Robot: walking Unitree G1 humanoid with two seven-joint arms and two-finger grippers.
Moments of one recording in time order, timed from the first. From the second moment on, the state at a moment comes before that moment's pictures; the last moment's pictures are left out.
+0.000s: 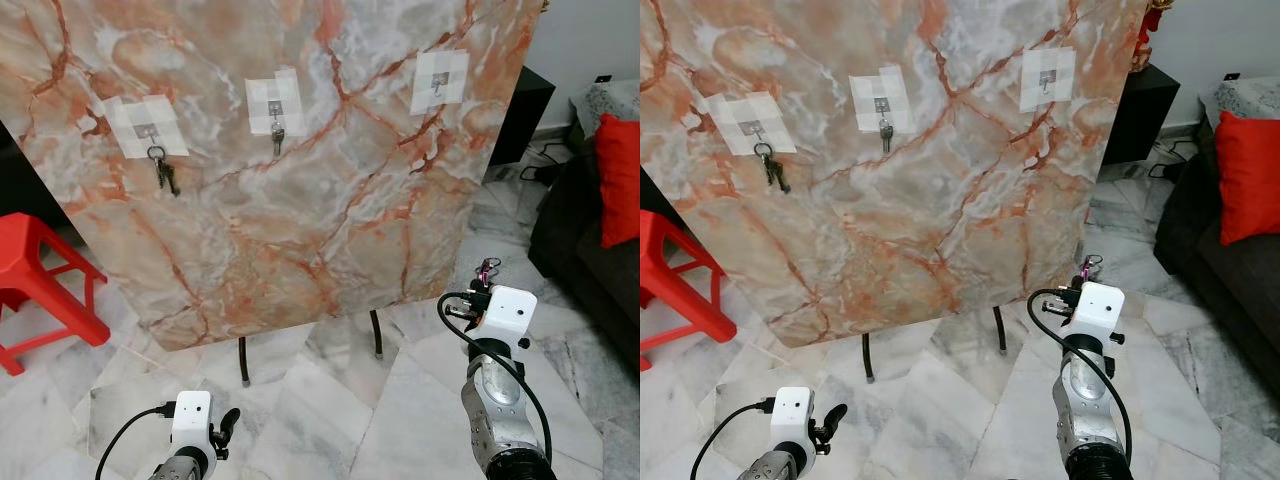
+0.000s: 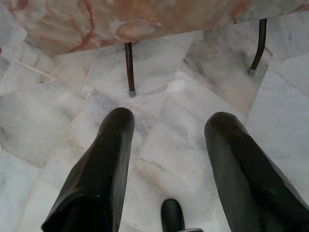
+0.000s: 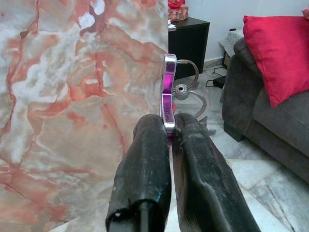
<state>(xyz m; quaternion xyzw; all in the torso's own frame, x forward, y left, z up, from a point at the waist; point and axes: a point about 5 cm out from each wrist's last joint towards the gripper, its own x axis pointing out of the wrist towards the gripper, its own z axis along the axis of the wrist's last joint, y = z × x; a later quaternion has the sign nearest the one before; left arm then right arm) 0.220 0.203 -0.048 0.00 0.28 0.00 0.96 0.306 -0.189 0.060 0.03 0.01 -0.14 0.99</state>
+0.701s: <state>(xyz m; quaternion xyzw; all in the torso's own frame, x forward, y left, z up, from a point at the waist) 0.217 0.208 -0.050 0.00 0.28 0.01 0.96 0.308 -0.180 0.061 0.03 0.01 -0.12 0.99</state>
